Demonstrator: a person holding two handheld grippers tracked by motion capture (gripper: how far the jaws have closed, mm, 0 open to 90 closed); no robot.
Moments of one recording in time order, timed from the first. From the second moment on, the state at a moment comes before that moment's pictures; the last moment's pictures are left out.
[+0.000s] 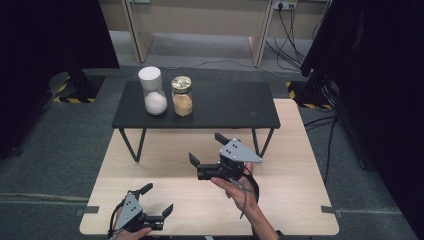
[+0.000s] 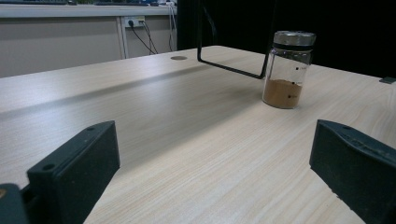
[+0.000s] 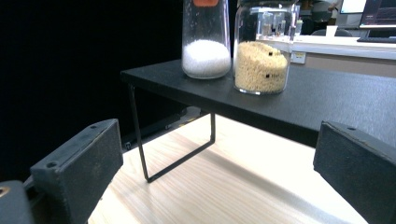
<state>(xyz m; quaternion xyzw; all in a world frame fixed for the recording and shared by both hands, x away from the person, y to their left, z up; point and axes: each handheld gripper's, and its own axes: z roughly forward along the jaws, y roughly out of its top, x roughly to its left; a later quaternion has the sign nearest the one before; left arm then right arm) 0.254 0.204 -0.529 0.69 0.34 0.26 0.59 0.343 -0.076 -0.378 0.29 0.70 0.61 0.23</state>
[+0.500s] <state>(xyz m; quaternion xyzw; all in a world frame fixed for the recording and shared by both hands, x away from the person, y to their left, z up) 0.254 0.204 -0.529 0.68 0.34 0.26 0.59 0.331 -0.078 -0.407 0.29 0.71 0.60 0.23</state>
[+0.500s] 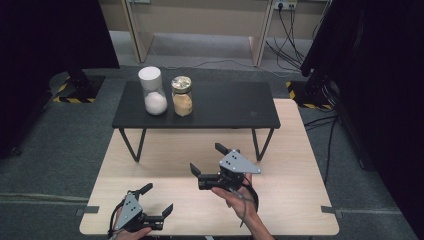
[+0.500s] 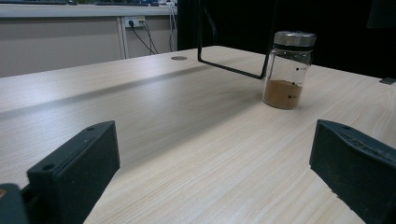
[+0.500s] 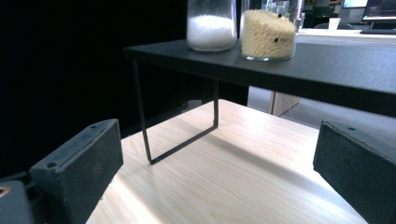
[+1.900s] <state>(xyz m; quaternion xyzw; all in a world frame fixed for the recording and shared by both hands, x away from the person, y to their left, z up) 0.254 0.205 -0.528 0.68 0.34 0.26 0.60 0.312 -0.073 -0.465 0.28 0.74 0.58 0.21</state>
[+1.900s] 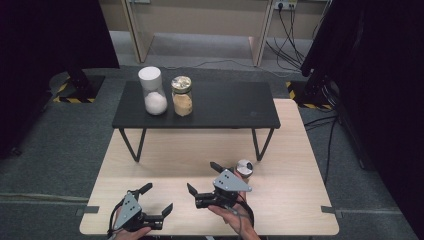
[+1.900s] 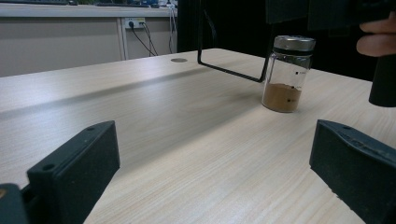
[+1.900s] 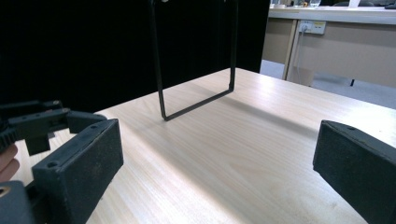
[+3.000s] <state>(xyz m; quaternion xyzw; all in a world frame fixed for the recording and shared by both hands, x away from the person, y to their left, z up) 0.249 0.207 -0.528 0.68 0.34 0.27 0.59 0.289 -0.086 -0.499 0.29 0.75 0.56 0.19</state>
